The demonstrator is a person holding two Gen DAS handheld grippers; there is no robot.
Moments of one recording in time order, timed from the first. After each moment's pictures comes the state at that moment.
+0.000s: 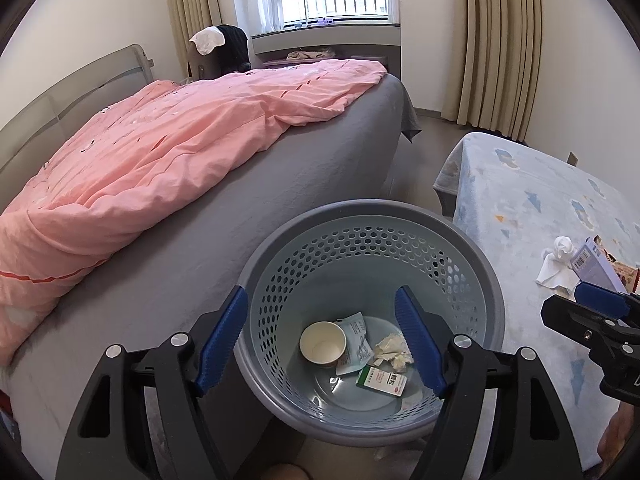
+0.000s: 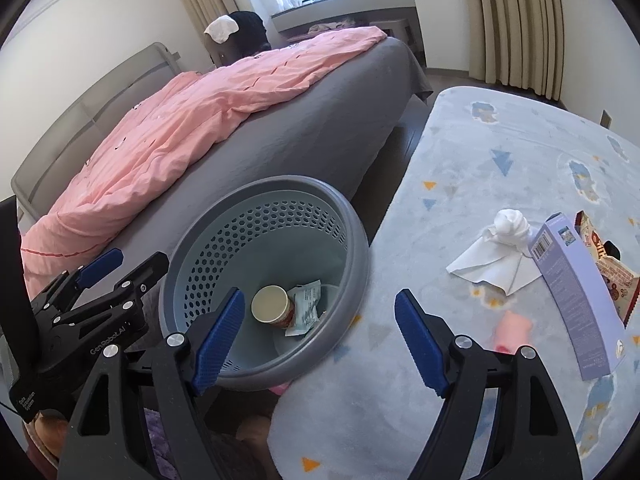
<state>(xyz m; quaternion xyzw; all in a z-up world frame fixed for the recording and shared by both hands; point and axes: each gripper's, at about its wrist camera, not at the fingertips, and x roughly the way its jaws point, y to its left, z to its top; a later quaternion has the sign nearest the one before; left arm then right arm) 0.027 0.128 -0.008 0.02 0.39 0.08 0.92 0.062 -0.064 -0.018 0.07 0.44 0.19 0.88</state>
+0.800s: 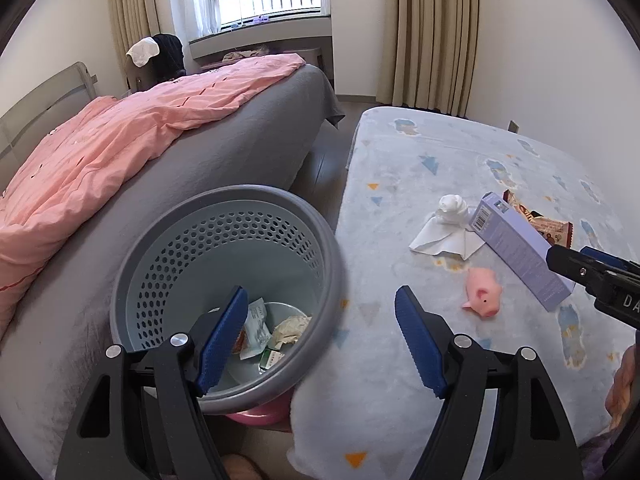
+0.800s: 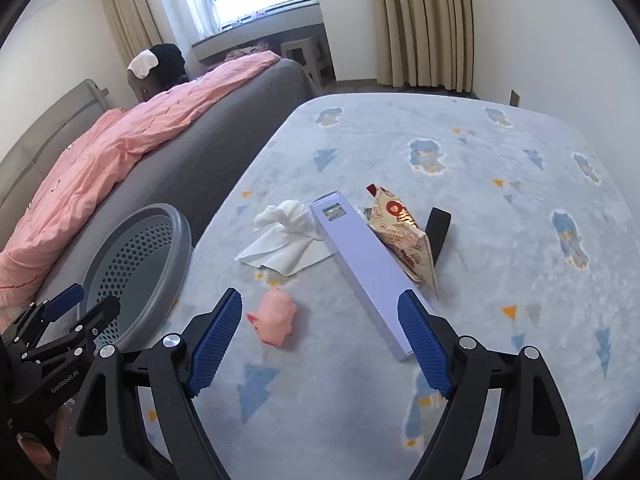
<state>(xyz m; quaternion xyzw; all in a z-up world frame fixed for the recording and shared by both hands) 0.011 -0.009 -0.020 0.04 0.40 -0.01 0.91 0.038 -0.225 -0.026 0.09 0.42 0.05 0.90</state>
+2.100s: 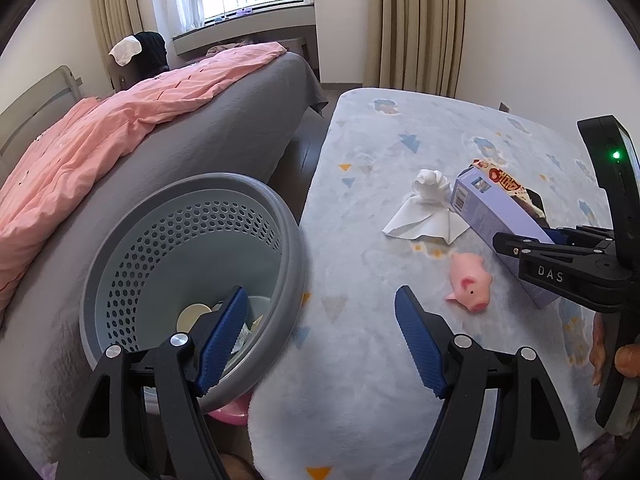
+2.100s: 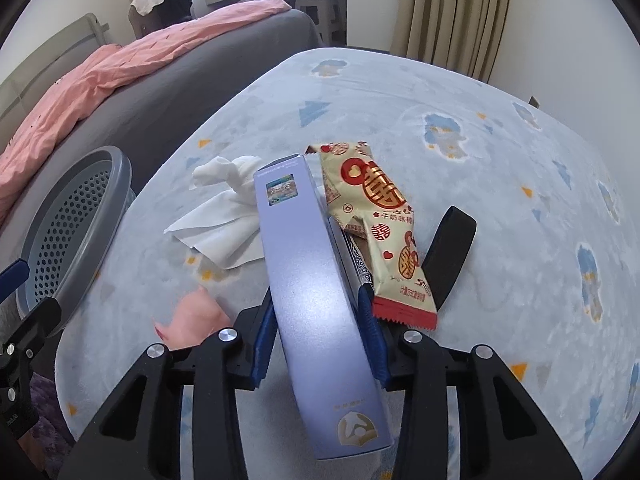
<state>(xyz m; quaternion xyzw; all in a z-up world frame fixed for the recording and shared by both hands) 0.023 -0.036 -0.044 0.05 0.42 -0.02 0.90 0.096 -0.222 -0.079 -0.01 0.48 0.06 0.87</state>
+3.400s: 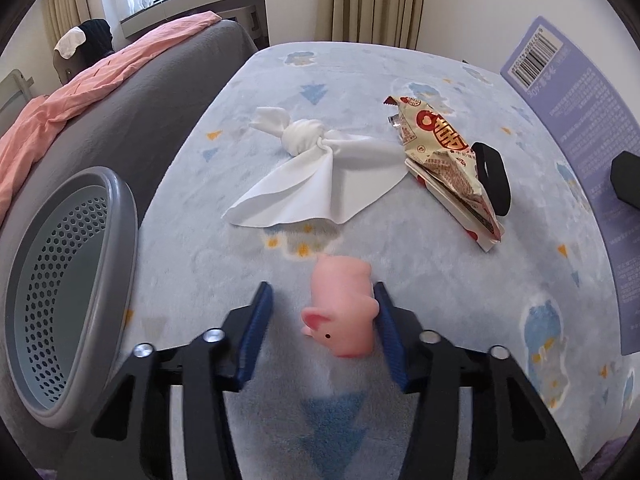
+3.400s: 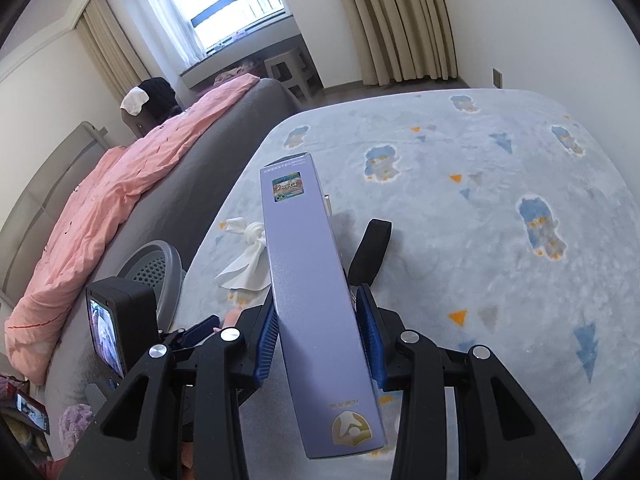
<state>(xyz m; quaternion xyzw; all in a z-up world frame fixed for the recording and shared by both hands) 0.065 -0.136 -0.098 0.06 0.48 -0.09 0.87 0.030 -0.299 -0.013 0.16 0.41 0.06 0.90</state>
